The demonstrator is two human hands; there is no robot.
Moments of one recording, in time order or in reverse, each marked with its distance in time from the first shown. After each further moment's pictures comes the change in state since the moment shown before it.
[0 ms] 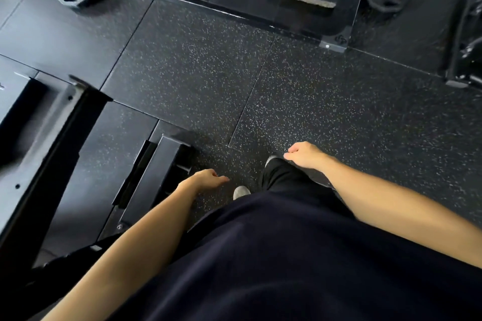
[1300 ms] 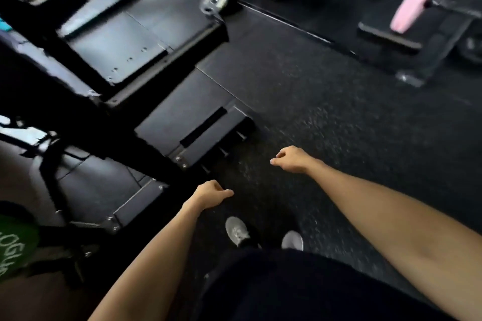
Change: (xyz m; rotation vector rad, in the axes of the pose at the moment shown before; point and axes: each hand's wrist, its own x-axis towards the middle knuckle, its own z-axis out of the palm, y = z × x) left_hand -0.269 -0.178 0.303 -0.461 0.391 -0.184; right_hand -0.239 0.017 0.236 -0.207 -0.098 -0.394
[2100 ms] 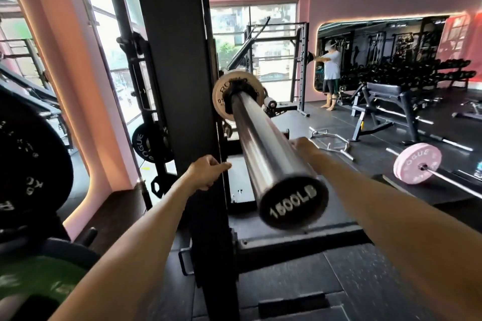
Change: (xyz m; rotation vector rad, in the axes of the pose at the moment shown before) left_hand -0.126 -0.089 -0.483 -0.851 0.874 0.248; right_hand -0.046 -0.567 -0.128 -0.049 0.183 -0.857
